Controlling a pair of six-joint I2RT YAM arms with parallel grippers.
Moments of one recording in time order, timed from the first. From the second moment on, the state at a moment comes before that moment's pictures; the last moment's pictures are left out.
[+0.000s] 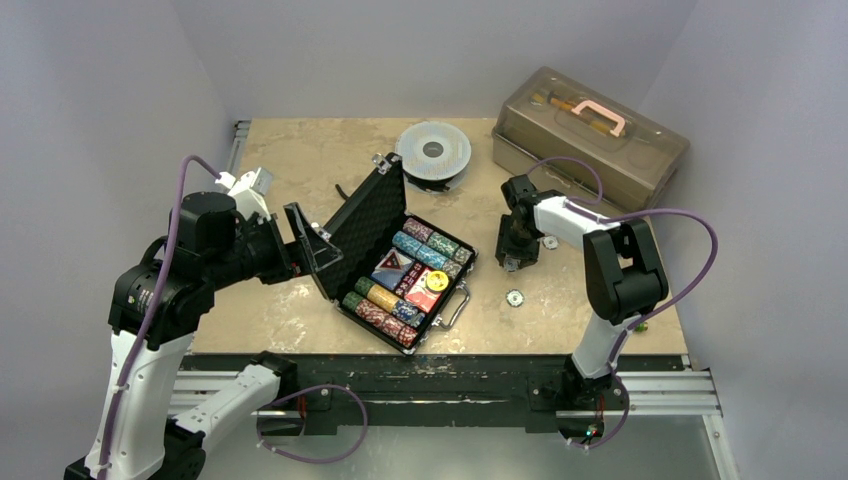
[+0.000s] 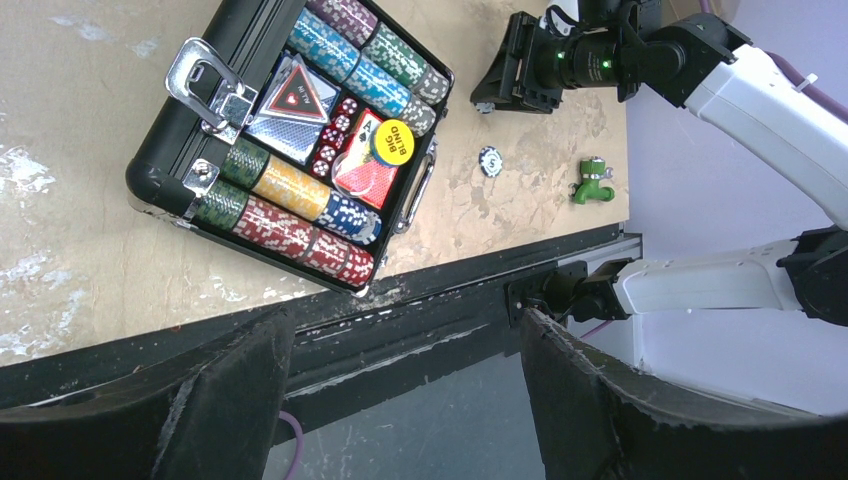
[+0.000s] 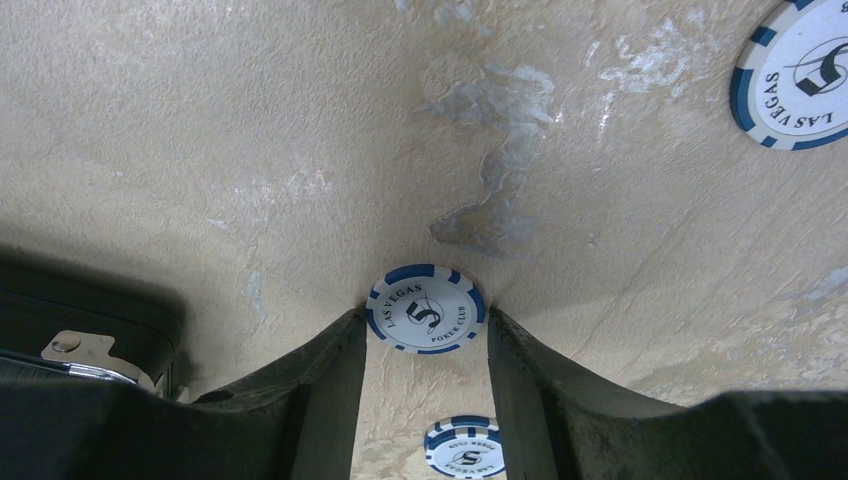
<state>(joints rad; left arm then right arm) -0.37 0.87 1.51 -1.27 0.24 -0.64 0.31 1.79 1.13 -0.69 0.09 0.52</state>
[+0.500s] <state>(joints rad) -0.37 0.86 1.51 -1.27 0.24 -0.64 0.31 1.79 1.13 -0.70 0.10 0.51</state>
